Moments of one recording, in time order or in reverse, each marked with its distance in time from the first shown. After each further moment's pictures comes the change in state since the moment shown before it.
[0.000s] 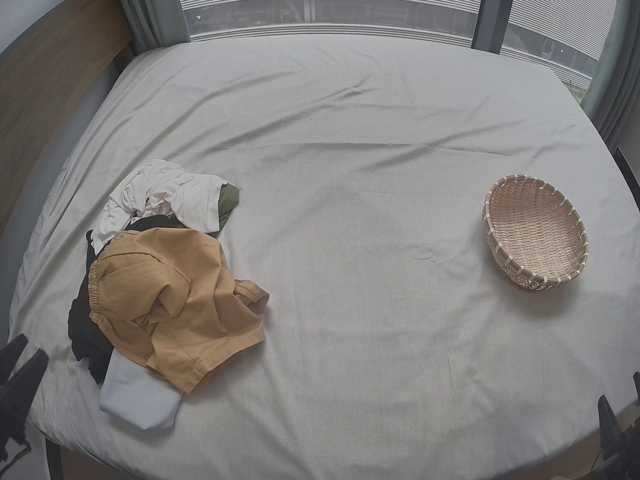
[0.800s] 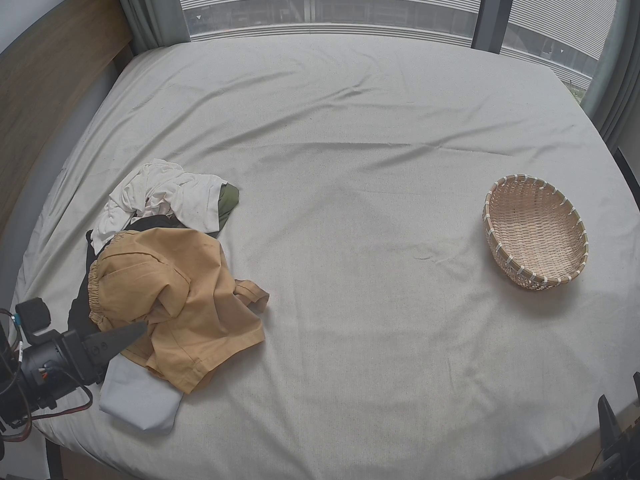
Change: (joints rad) left arm -0.016 0.601 0.063 -0.316 -0.110 -0.166; right arm 0.000 0.000 0.000 0.000 -0.001 -0.001
